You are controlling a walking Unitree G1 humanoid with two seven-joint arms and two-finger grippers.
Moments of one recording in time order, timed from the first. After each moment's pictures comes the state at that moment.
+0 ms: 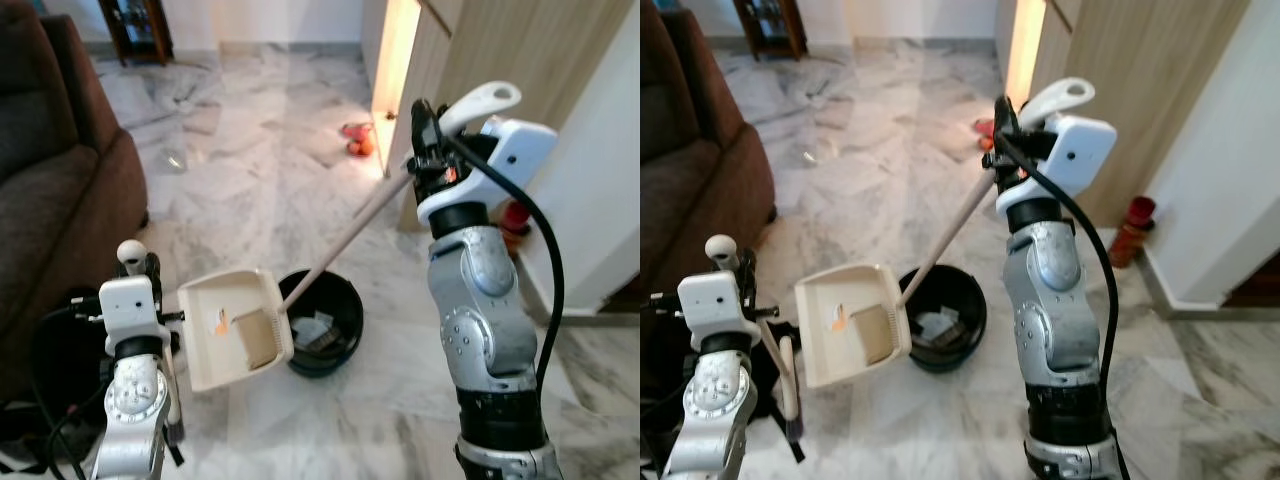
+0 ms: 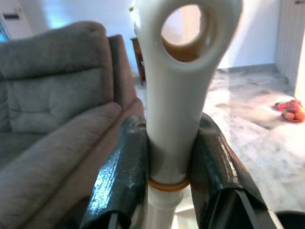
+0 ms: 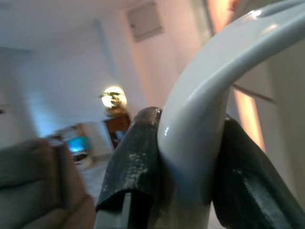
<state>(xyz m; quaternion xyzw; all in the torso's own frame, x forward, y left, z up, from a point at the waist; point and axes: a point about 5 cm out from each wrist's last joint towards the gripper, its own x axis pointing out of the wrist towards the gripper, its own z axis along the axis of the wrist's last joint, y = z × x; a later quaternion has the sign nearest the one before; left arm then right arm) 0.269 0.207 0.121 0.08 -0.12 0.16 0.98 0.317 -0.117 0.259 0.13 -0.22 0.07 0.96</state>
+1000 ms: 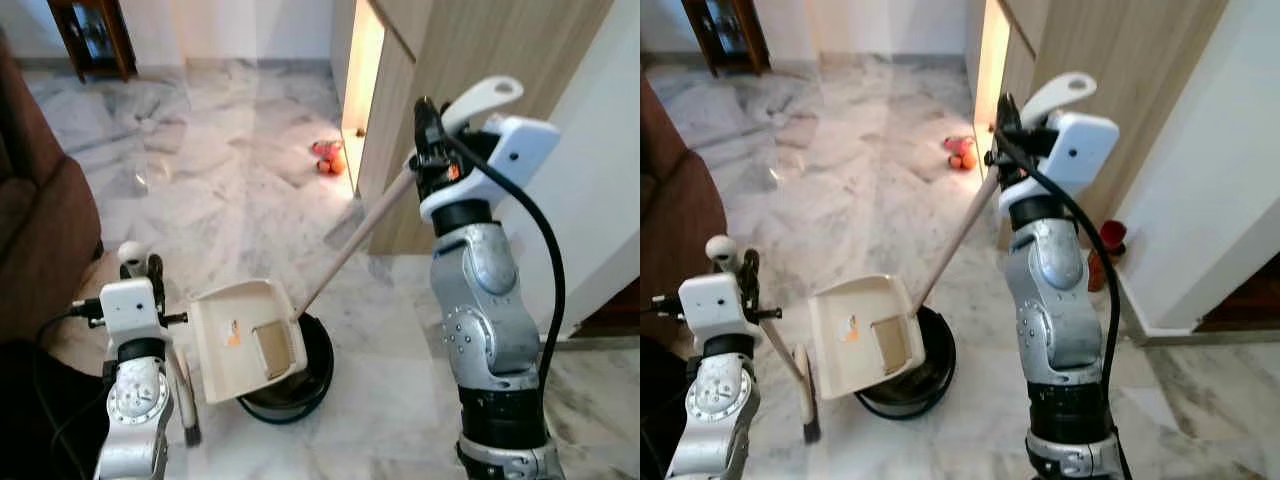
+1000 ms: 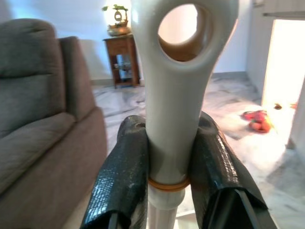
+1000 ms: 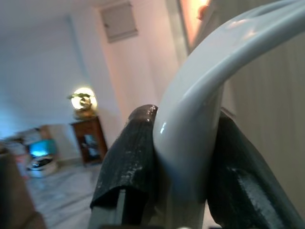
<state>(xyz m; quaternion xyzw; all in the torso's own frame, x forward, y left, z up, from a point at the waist) 0.269 0.206 0.123 0.07 -0.12 0.15 0.98 0.317 -0.120 0.262 0.13 -0.23 0.07 0.96</state>
